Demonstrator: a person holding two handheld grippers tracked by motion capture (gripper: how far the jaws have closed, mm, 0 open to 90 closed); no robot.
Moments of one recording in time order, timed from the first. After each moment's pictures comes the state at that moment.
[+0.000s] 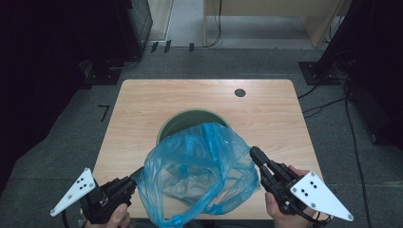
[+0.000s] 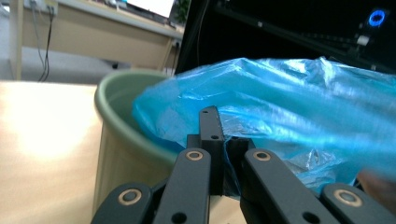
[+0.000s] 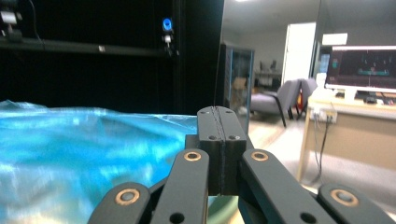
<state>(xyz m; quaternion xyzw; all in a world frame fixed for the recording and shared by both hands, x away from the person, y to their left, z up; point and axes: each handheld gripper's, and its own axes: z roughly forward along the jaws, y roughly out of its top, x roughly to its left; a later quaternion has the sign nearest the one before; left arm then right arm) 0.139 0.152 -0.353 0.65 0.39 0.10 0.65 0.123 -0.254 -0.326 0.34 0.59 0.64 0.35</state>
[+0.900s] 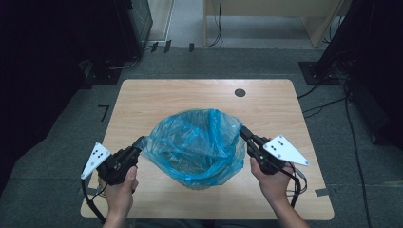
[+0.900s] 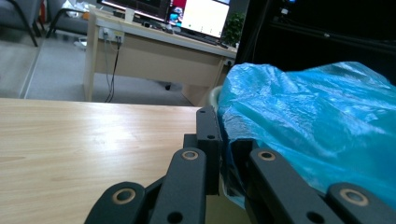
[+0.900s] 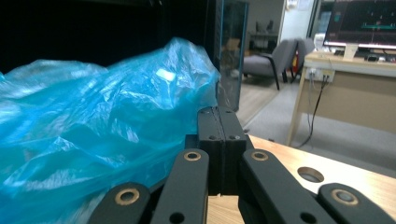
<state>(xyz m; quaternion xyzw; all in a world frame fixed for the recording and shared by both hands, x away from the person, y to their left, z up) 0.233 0.150 -0.393 0.60 0.44 0.20 0.64 0.225 -0.249 -0.378 0.38 0.63 0.59 0.33</state>
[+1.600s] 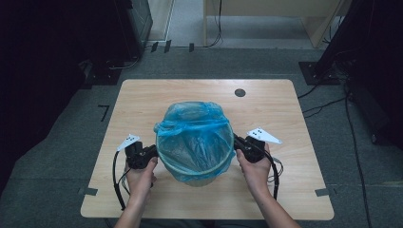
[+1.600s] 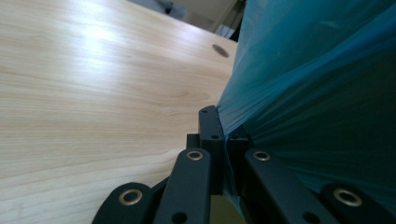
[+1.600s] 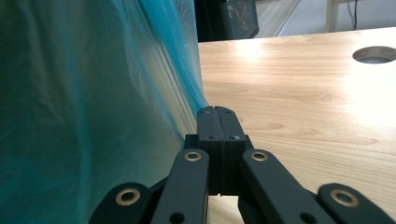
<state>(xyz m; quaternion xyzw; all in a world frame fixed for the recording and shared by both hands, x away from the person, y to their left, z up) 0.289 0.123 -0.463 0.64 0.53 0.08 0.55 0.286 -0.238 -0.460 0.50 0.64 0.55 0.17</state>
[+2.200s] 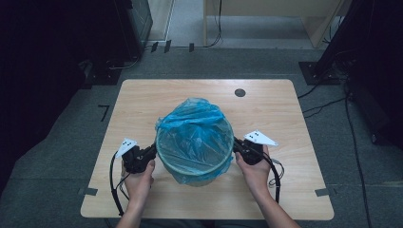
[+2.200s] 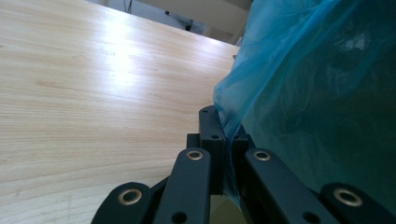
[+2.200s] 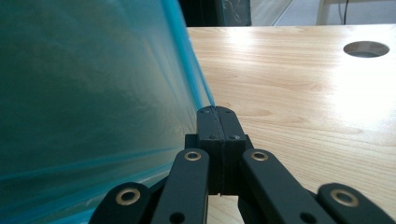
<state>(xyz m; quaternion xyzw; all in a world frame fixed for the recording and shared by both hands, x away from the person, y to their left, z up) 0.278 0.127 -0.467 0.63 0.53 0.13 0.55 0.286 -0.236 -0.475 0.49 0.67 0.52 0.20</state>
